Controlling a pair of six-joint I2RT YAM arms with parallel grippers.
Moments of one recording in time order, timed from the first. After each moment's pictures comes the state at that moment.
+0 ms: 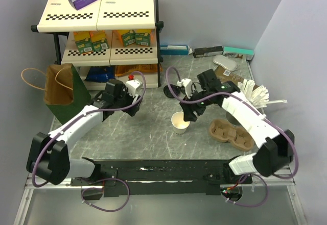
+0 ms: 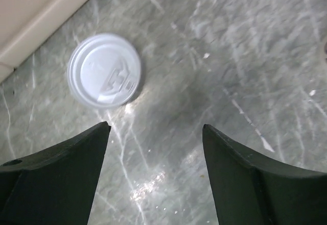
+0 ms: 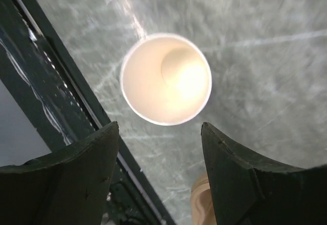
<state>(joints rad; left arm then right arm) -0.43 1.30 0.88 -0.28 0.17 0.19 0.45 1.34 1.25 -0.96 -0.49 -0.38</state>
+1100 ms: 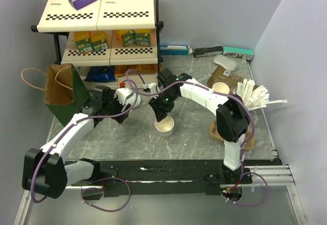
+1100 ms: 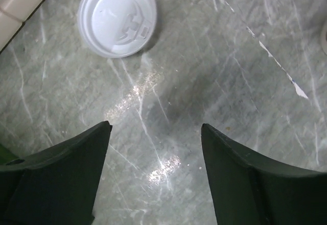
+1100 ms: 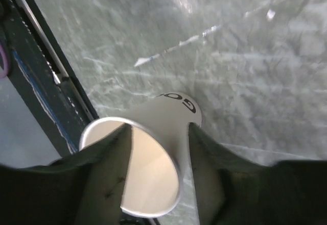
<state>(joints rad) -0.28 1.16 0.77 -0.40 0.24 0.36 0.69 1.92 1.58 -0.92 -0.51 -0.23</state>
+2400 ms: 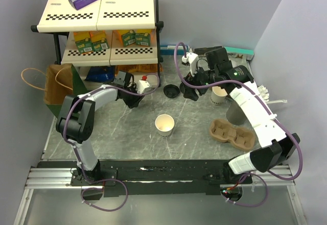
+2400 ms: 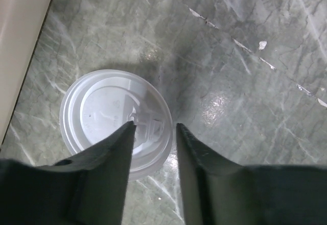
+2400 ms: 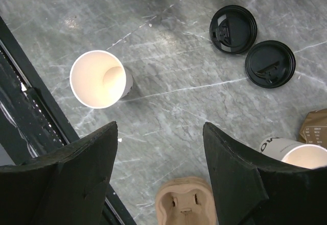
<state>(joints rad) -0.33 1.81 1.17 -0.38 0.32 0.61 0.42 1.41 1.61 -1.02 -0.43 -0.38</state>
